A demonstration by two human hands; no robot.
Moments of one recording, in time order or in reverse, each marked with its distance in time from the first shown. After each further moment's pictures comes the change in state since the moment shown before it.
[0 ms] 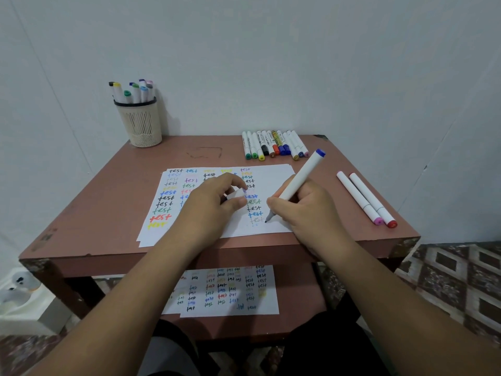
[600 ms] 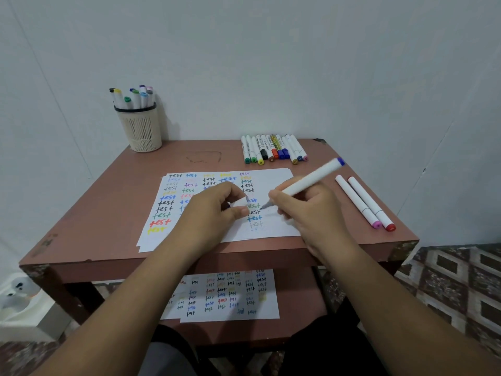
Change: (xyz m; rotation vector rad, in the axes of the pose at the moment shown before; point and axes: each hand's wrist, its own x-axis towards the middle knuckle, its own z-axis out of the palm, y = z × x) left_hand -0.002 0.001 0.001 0.014 -0.017 -0.009; right_hand 0.004 0.006 -0.002 0.276 0.052 0.013
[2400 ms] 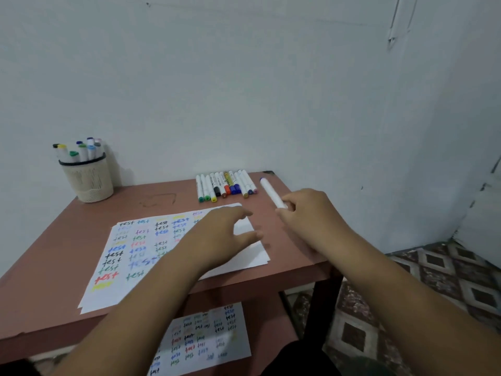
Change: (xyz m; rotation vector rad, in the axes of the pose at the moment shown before) left_hand 0.035 0.075 0.038 0.275 -0.243 0.212; right_hand 0.025 -0.045 -0.092 -0.950 0.069 -0.091
